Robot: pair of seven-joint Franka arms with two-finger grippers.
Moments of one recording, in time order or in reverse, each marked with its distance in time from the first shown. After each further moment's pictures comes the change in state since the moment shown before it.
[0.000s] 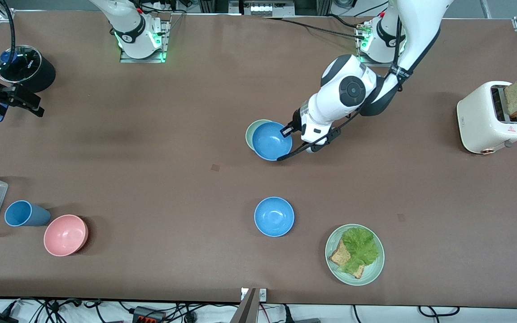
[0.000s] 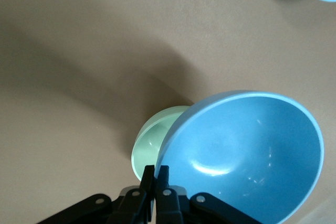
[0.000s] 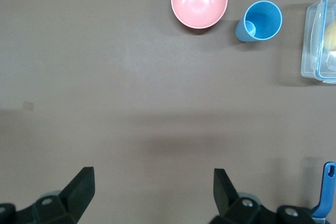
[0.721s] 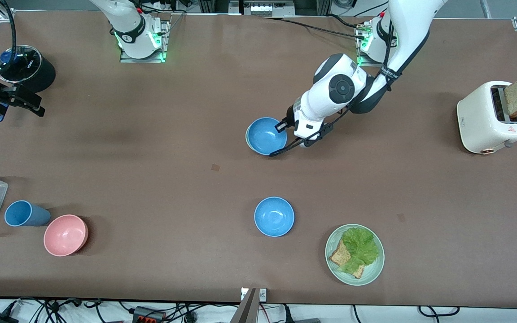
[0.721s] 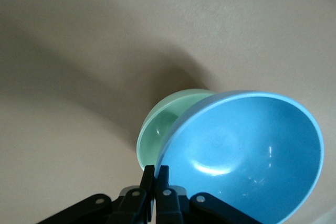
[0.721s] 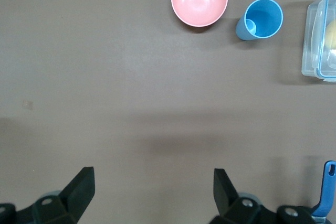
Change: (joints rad) left arm -0.042 0.027 0.000 -0.040 0.000 0.049 -0.034; right arm 0.000 -0.003 0.000 -0.007 0.000 0.000 0.000
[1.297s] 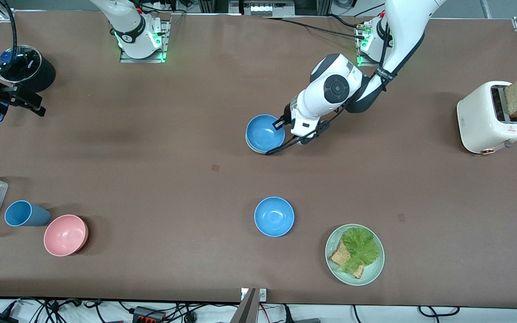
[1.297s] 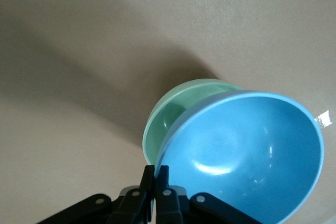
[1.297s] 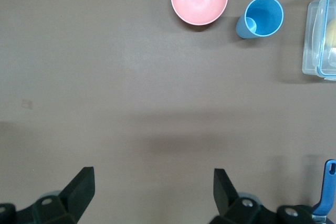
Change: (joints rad) left arm -0.015 0.011 0.001 -0.011 0.000 0.007 -0.016; right arm 0.000 -0.003 0.000 -0.006 0.000 0.000 0.002
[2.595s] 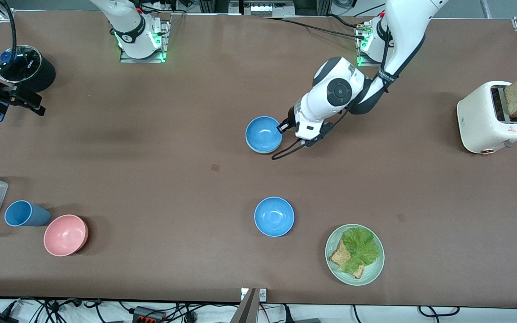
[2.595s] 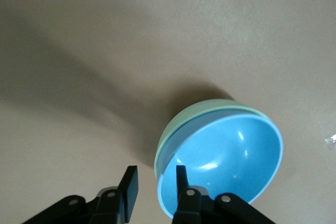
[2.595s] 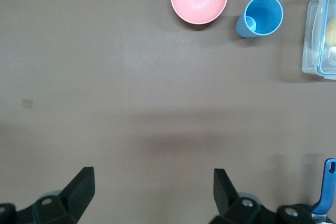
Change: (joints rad) left arm -0.002 0.000 0.039 -0.001 0.000 -0.018 -0.004; right arm 0.000 -0.001 -0.001 -0.001 0.000 -0.003 0.000
